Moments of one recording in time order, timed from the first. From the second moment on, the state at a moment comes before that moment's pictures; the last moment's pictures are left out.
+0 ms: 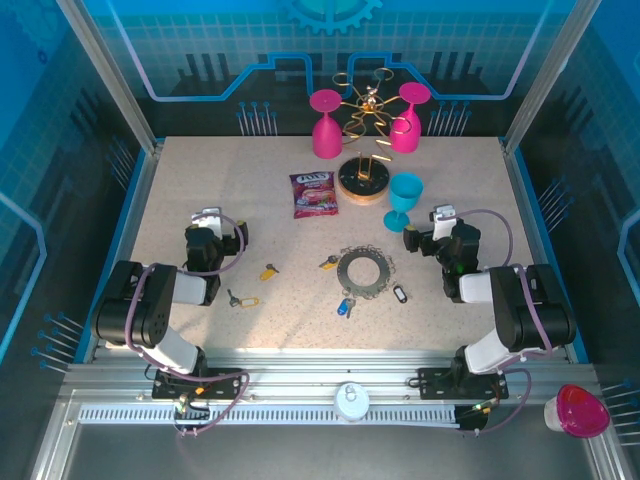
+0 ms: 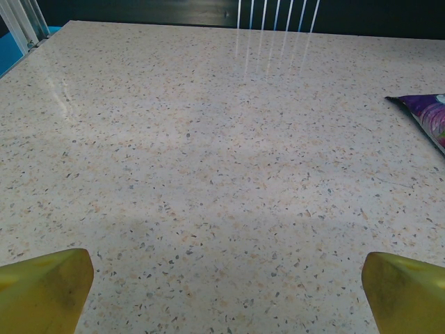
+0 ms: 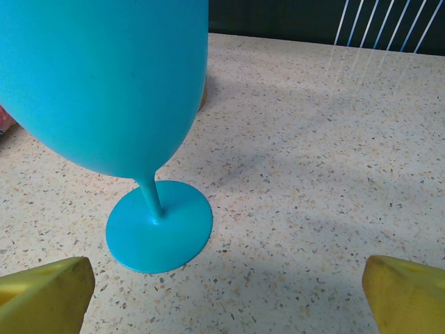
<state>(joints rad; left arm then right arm) -0.03 1.58 0.36 0.86 -0.14 -0.09 0.03 1.54 0.38 0.80 -0.13 -0.07</state>
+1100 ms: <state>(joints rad) -0.03 1.21 0.40 0.61 -0.02 -0.12 0.04 1.20 0.54 0.38 -0.04 0.07</state>
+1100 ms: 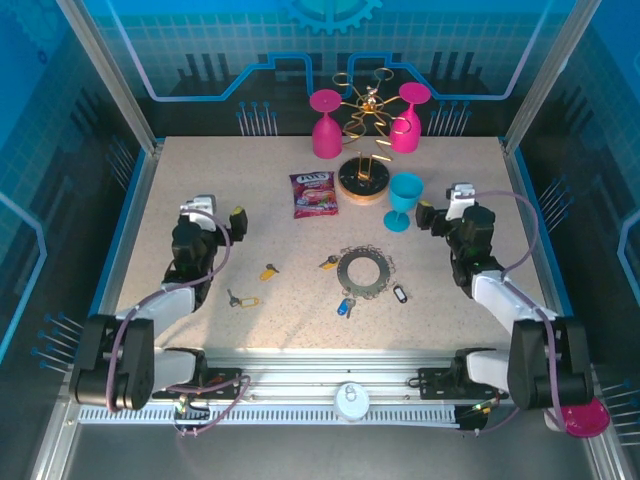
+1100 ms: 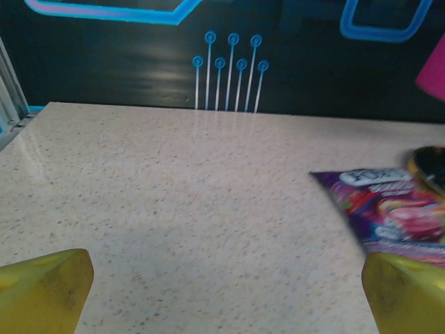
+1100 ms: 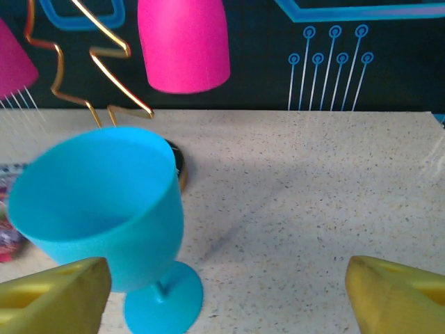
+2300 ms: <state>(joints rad) -0.87 1.37 0.65 -0.04 -0.17 -0.72 0.61 1.06 0.60 -0.58 -0.02 0.81</state>
